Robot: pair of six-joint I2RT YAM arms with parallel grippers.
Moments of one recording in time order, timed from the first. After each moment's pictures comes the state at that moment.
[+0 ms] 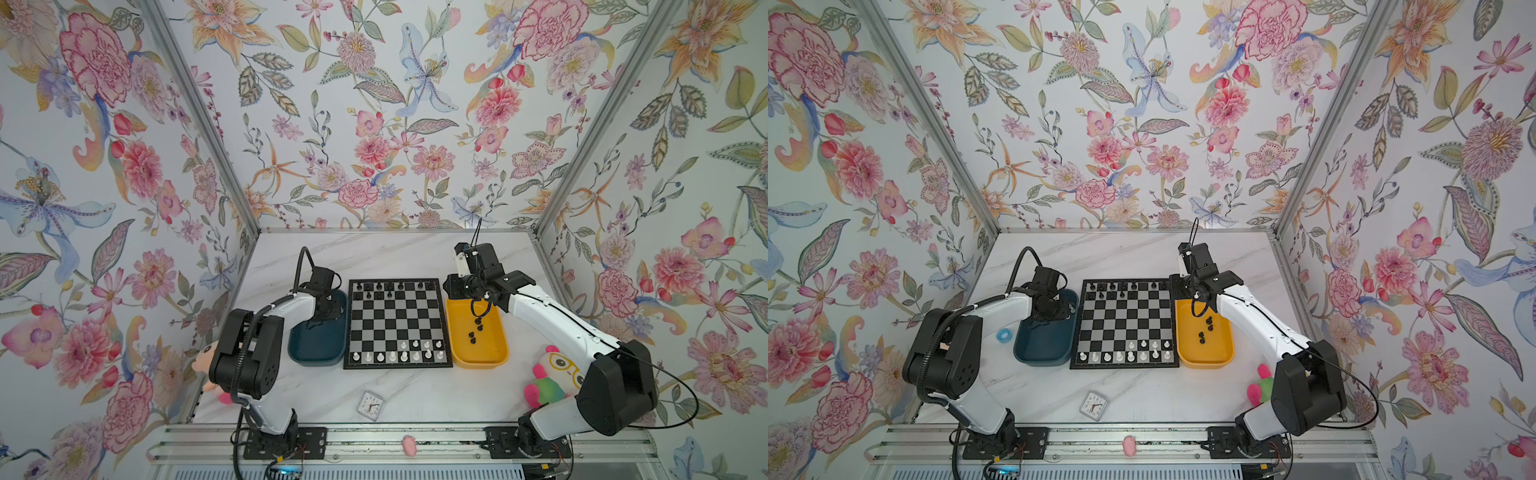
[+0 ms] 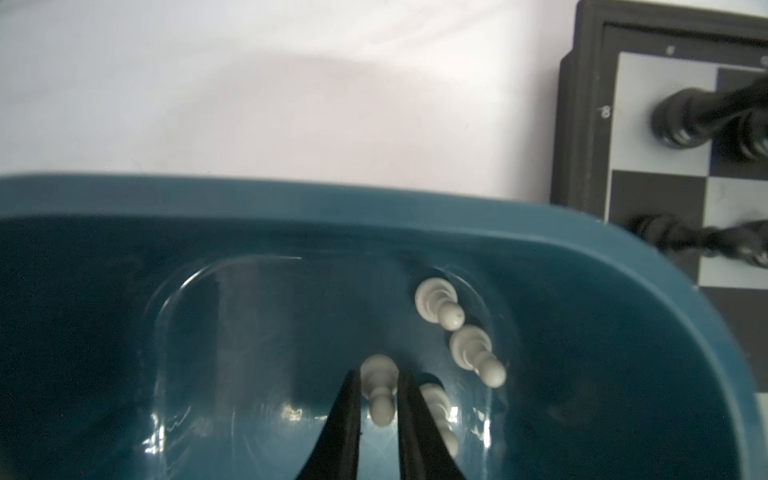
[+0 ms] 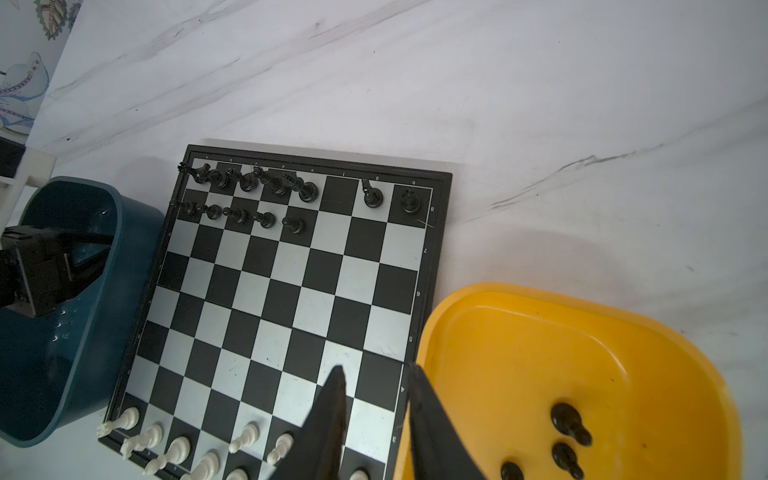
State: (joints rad) left arm -0.23 1.70 0.96 -0.39 -0.06 -0.30; right arm 0.46 1.49 1.19 -0.56 -0.07 0.30
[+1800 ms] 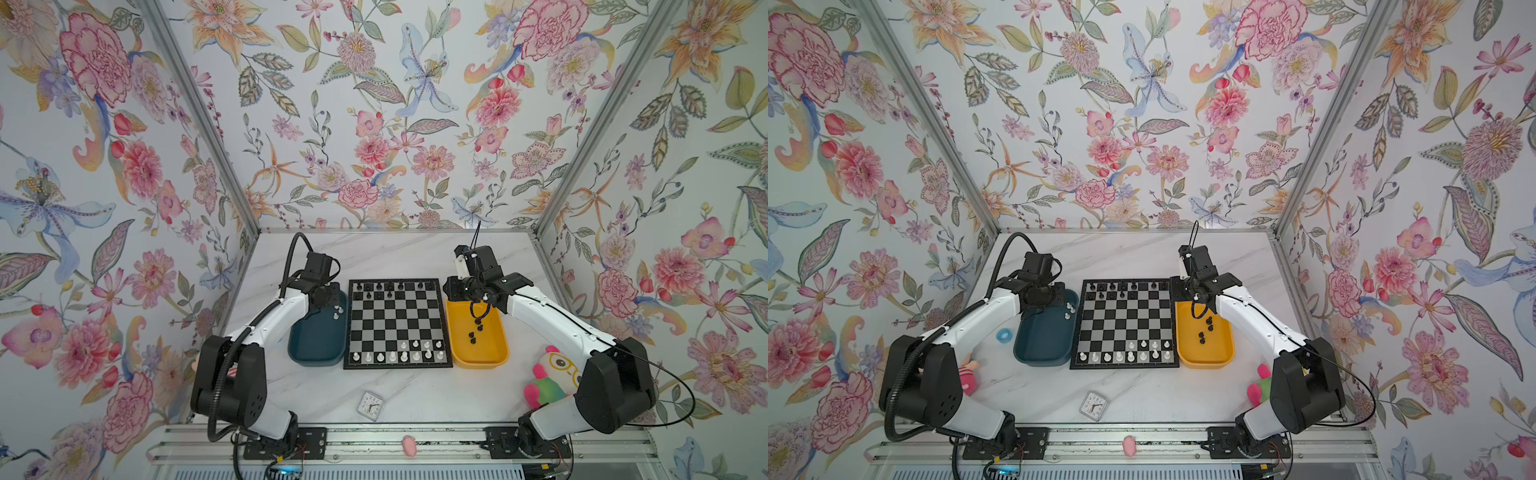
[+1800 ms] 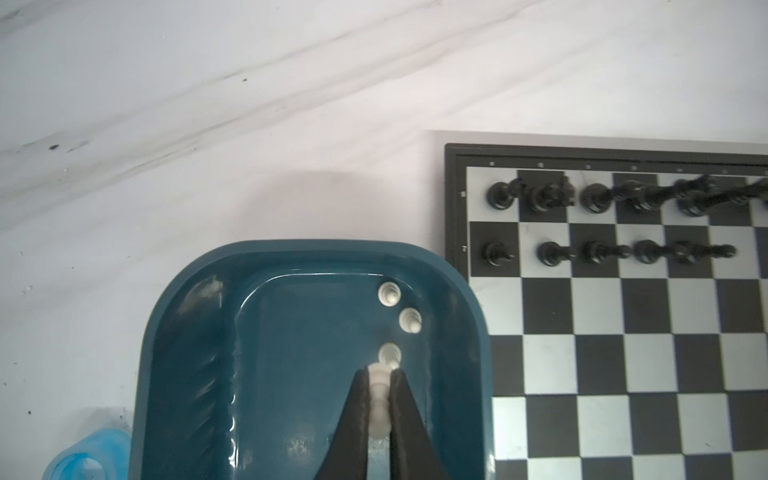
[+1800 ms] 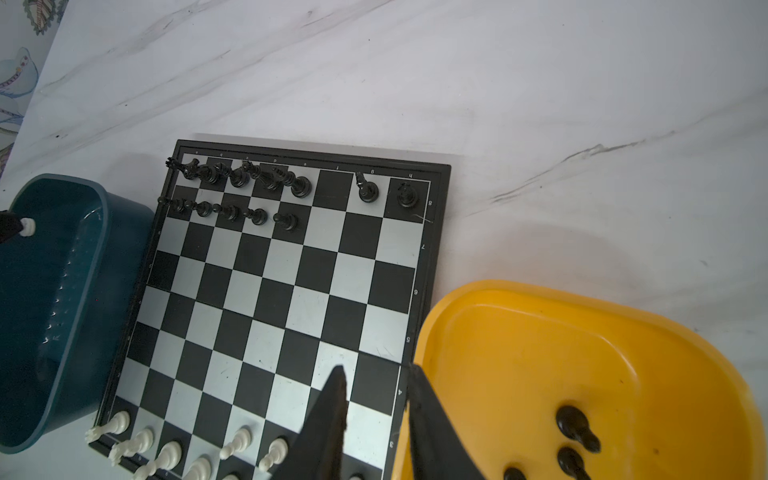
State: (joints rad) left arm -0.29 1.50 1.08 -0.57 -0.09 -0.27; right arm 0.45 1.50 1.15 -0.53 -0.08 0.30
